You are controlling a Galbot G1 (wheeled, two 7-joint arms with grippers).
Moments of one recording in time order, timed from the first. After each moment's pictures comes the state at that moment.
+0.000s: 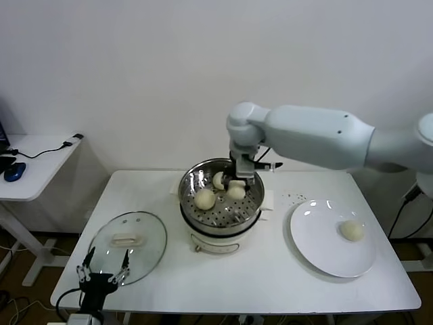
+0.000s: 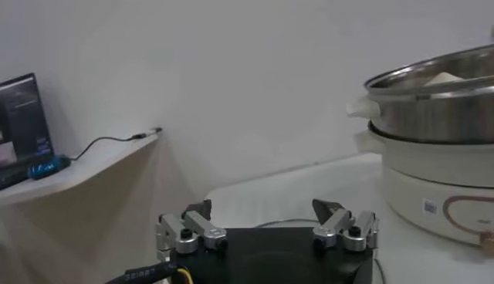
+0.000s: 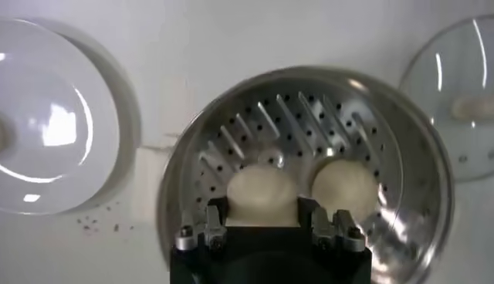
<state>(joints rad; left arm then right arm) 1.76 -1.47 -0.72 -2.06 0.06 0.00 0.01 0.63 1.23 -1.38 1.32 -0.16 0.58 -1.14</state>
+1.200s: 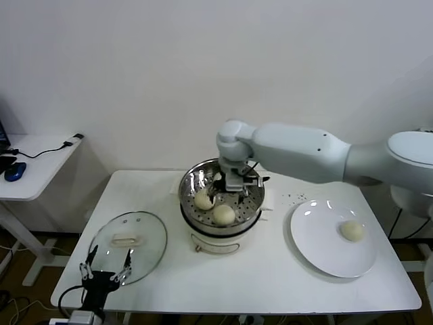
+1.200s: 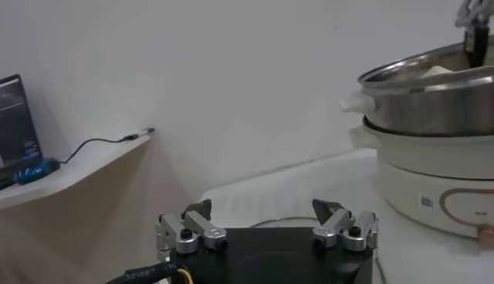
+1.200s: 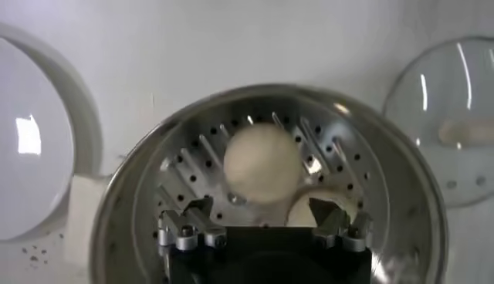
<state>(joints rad) 1.75 -1.43 -0.71 -2.05 0.06 0.00 0.01 0.61 1.19 -1.35 1.26 -0.09 0.48 -1.11</state>
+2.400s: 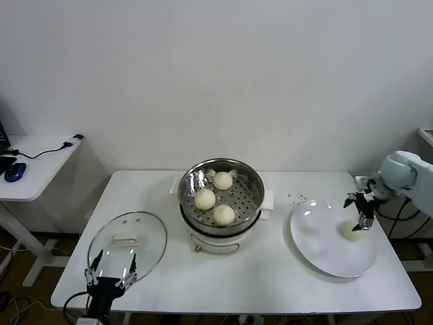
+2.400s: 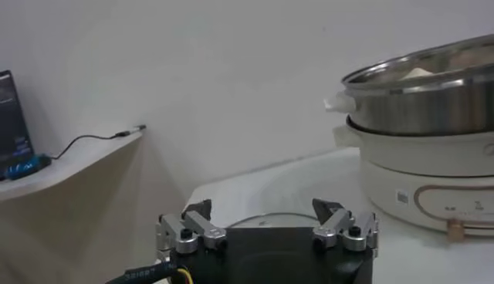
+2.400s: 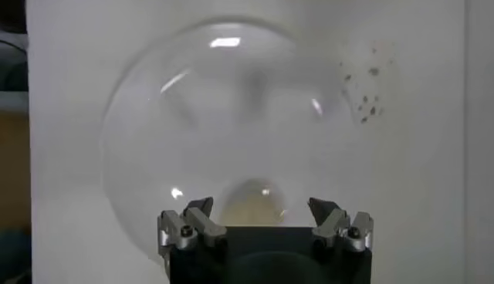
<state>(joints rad) 1.79 -1.47 -0.69 -2.07 0.09 -0.01 0.01 0.20 0.52 -1.06 1.11 0.06 -0.12 -1.09</state>
